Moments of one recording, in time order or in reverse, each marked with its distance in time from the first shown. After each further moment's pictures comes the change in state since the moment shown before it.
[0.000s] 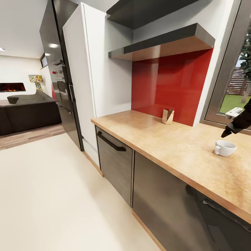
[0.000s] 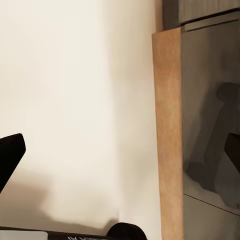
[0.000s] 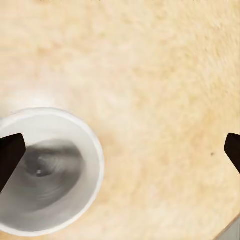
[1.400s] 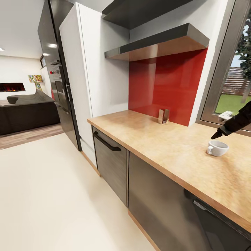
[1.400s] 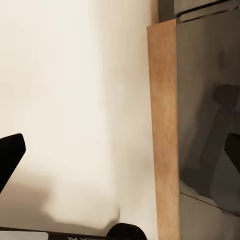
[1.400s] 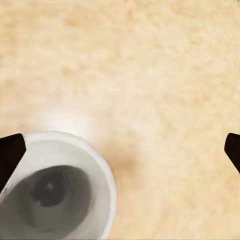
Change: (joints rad) left arm 0.000 0.002 0.001 0.000 0.000 0.000 0.000; right arm 0.008 -0.003 -0.002 0.075 -0.179 -0.069 -0.003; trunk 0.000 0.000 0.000
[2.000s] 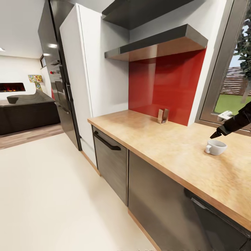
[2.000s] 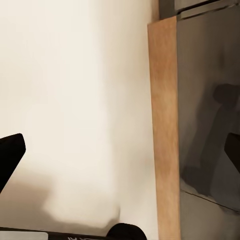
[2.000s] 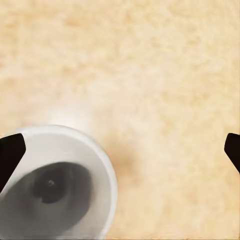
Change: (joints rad) left arm 0.000 -0.001 0.000 0.000 0.000 -0.001 0.000; right arm 0.000 -0.002 0.001 0.012 -0.039 -0.003 -0.036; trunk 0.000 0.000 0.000
